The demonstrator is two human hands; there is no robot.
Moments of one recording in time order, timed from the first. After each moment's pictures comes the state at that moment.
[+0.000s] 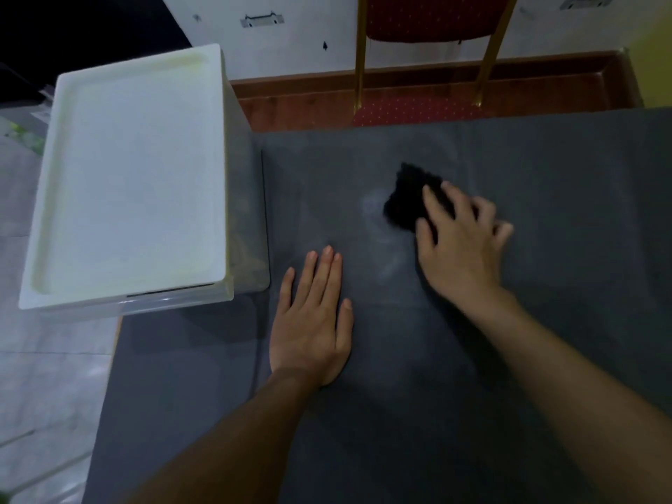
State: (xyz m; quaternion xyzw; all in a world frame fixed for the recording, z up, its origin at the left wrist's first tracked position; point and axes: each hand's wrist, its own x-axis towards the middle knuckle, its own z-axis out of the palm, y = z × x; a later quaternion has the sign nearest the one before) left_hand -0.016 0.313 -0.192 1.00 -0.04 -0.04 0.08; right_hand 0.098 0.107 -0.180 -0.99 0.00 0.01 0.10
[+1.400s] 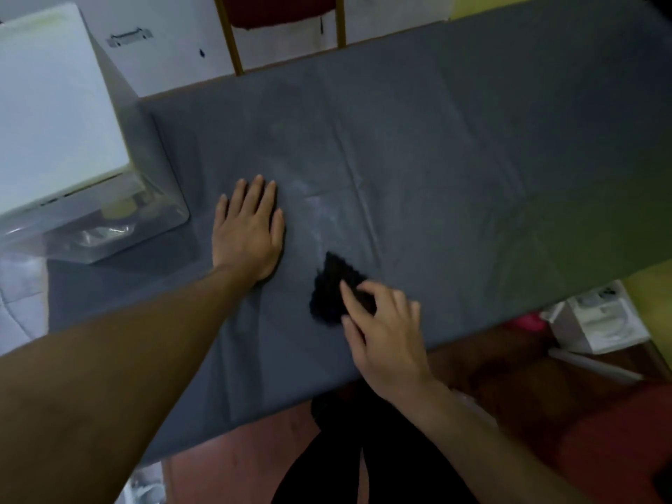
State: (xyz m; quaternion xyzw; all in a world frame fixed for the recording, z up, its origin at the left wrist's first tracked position) left_hand -0.024 0.303 -0.182 0.99 -0.14 -0.02 0.07; right_hand -0.215 0.121 -0.176 -0.98 0.02 -0.04 0.17
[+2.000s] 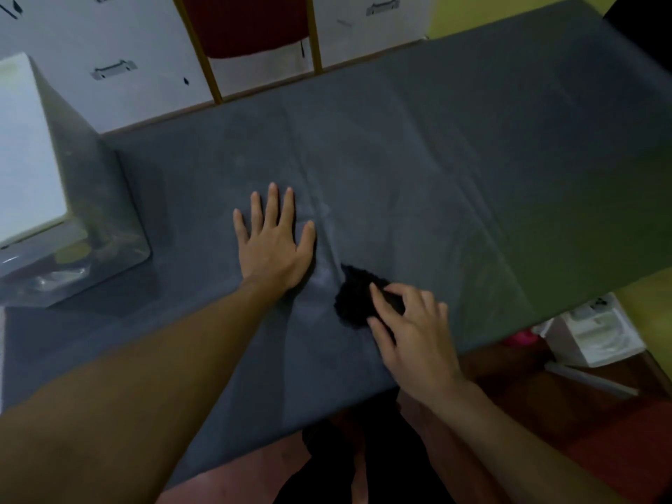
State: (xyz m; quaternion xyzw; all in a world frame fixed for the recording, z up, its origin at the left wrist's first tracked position) left_hand -0.012 0.205 -0.191 0.99 -0.10 -0.06 0.10; right_hand -0.197 0.026 -0.179 -0.99 0.03 -0.06 0.15
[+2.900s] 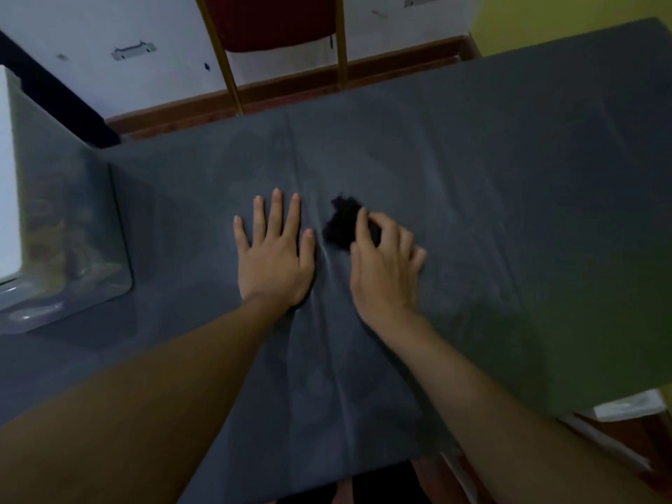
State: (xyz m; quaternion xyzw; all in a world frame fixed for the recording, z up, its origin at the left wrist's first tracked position) left_hand 0.036 0.175 -0.195 1.00 -0.06 -0.04 0.07; right_hand -0.016 0.019 -0.175 -0.98 0.12 -0.03 0.13
